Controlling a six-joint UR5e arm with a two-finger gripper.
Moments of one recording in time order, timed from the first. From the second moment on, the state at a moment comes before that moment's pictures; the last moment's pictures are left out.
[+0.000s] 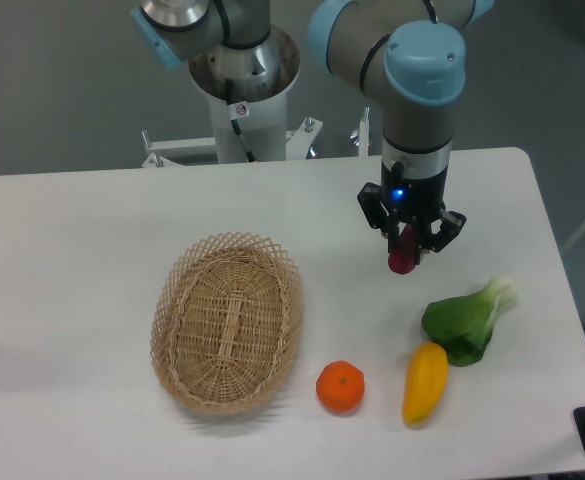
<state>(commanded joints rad) 2.60 -1.77 -1.63 -1.09 1.53 1.18</state>
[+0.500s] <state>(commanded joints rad) 2.61 -1.76 -1.68 -1.09 1.54 1.21</state>
